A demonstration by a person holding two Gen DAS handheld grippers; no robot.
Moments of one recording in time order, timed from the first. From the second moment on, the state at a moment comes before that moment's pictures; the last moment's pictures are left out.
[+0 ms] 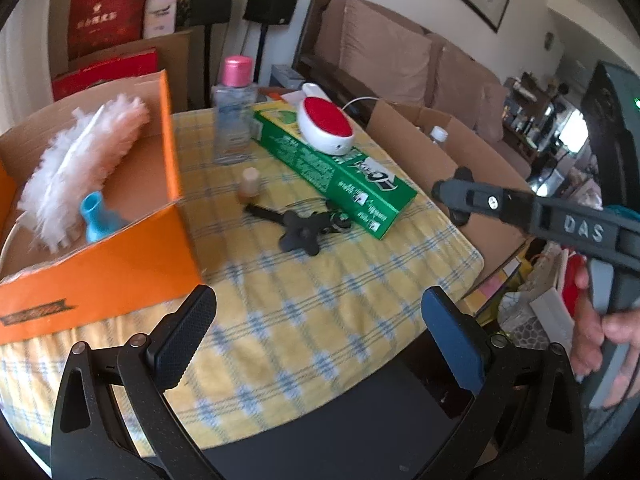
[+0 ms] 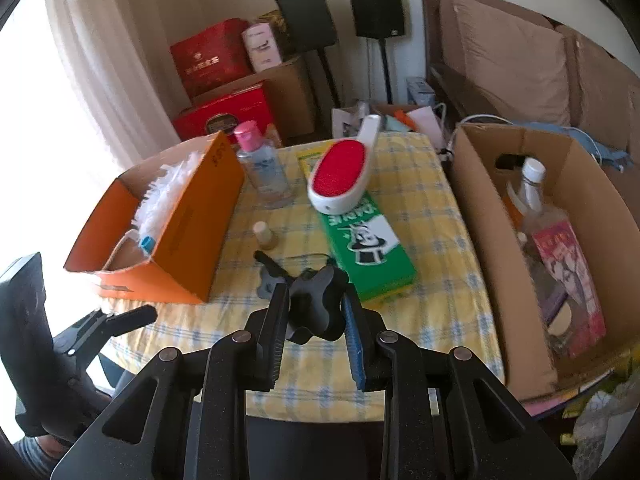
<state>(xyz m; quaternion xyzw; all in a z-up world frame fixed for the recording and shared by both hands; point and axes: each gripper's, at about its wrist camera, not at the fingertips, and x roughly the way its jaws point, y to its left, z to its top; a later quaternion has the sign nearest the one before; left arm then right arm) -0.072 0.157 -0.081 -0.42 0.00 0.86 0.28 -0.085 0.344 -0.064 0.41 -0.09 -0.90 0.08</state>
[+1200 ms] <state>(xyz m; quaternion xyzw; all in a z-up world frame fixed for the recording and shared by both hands) -0.138 0.212 -0.137 -0.44 0.03 0.86 0.24 -0.074 0.369 -0.091 0.43 -0.13 -0.89 0.07</state>
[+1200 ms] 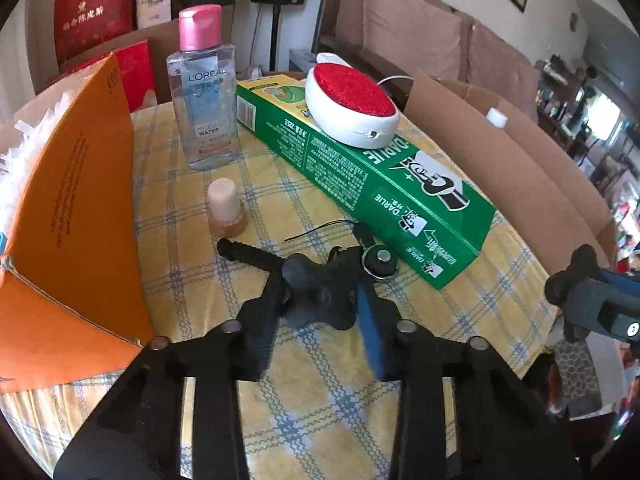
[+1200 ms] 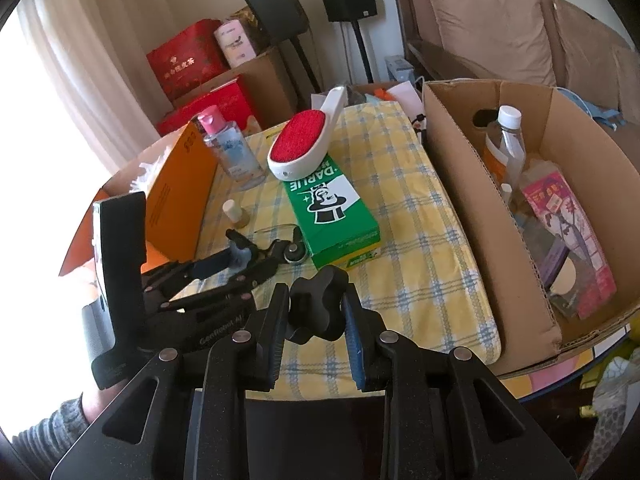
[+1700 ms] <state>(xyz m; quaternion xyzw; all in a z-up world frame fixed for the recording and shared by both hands) -0.100 0.183 -0.074 -0.41 0.00 0.87 0.28 -0.078 0.350 -0.070 0.41 -0.10 -0.90 0.09</state>
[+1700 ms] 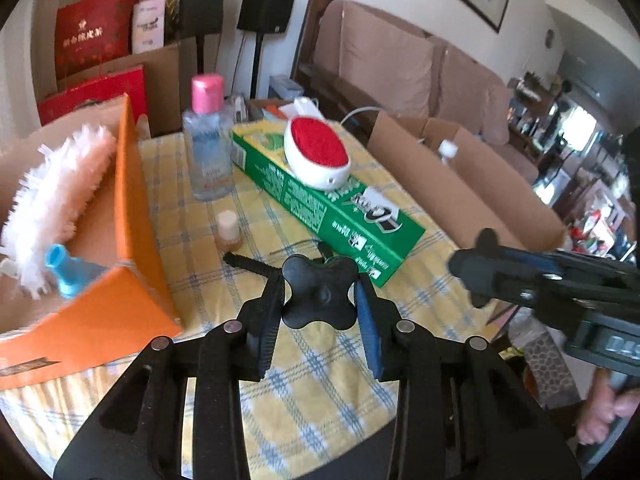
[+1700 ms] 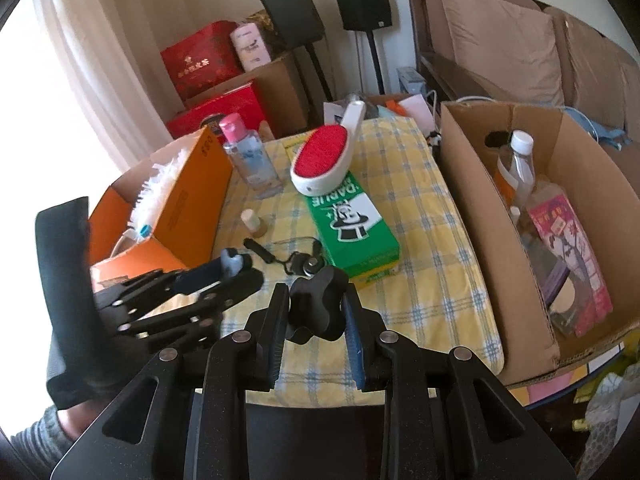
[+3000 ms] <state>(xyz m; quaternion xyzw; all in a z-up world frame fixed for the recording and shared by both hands) -0.146 -0.008 -0.060 -0.43 -0.06 0.89 0.14 -0.203 0.165 -0.056 0.43 -0.04 -0.88 0.21</state>
